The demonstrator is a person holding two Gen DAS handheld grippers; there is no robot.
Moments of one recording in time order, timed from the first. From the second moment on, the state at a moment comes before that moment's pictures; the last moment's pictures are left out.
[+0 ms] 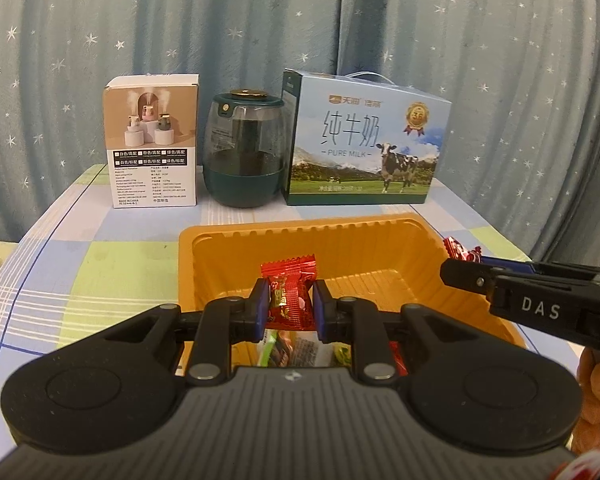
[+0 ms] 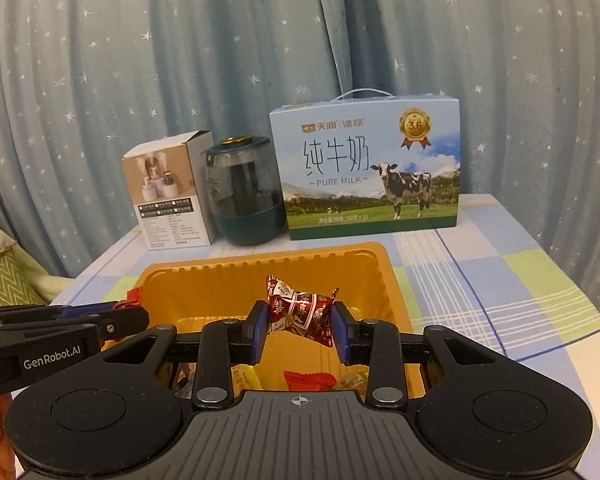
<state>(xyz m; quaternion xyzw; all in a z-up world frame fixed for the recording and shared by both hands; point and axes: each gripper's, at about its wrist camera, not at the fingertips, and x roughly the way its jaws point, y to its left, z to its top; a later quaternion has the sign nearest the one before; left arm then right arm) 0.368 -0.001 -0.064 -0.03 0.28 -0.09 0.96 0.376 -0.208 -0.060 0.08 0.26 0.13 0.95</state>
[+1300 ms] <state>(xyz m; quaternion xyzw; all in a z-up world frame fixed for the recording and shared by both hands) 0.392 0.001 -0.078 -0.04 0.30 -0.09 0.95 0.397 -0.205 -0.074 0.08 0.28 0.13 0.95</state>
